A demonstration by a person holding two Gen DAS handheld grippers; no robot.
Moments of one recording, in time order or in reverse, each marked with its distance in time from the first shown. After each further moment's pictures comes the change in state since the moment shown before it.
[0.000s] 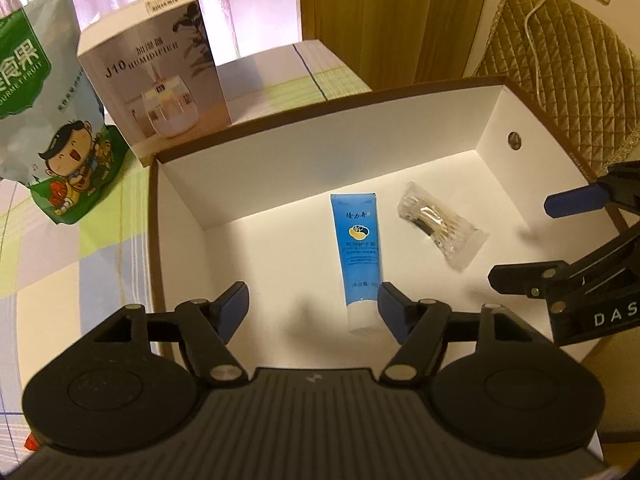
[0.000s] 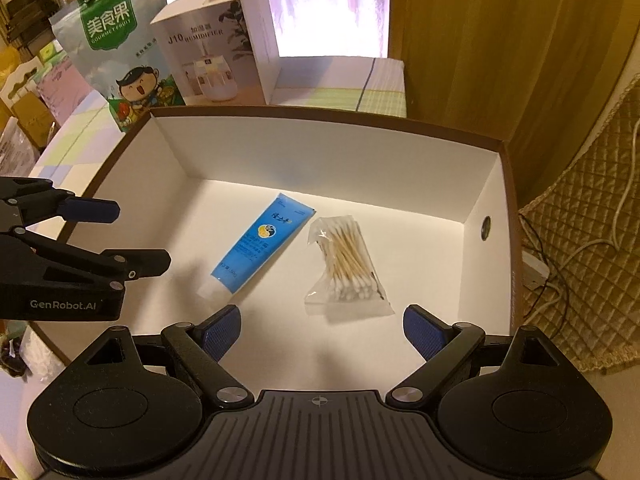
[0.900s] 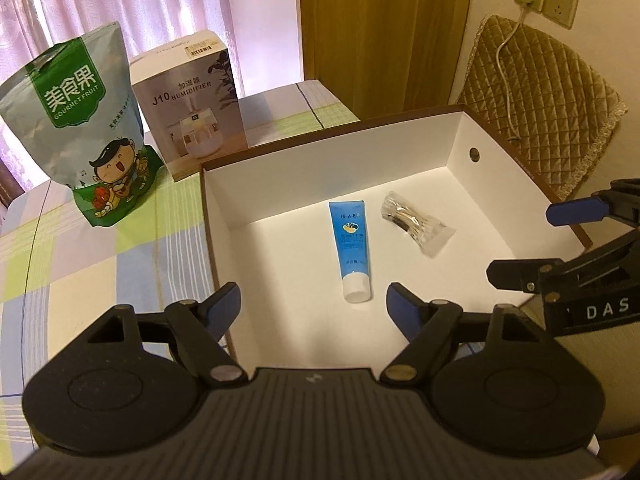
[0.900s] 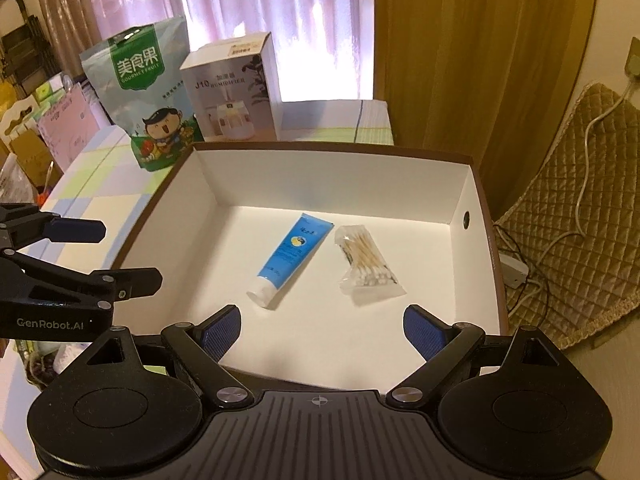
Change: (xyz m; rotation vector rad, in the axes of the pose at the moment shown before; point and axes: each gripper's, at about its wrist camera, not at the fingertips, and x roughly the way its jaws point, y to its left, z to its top) left arm -0.084 0.005 -0.043 0.009 -0.117 -0.007; right arm -0.071 0.055 -0.040 0.067 -0.139 -0.053
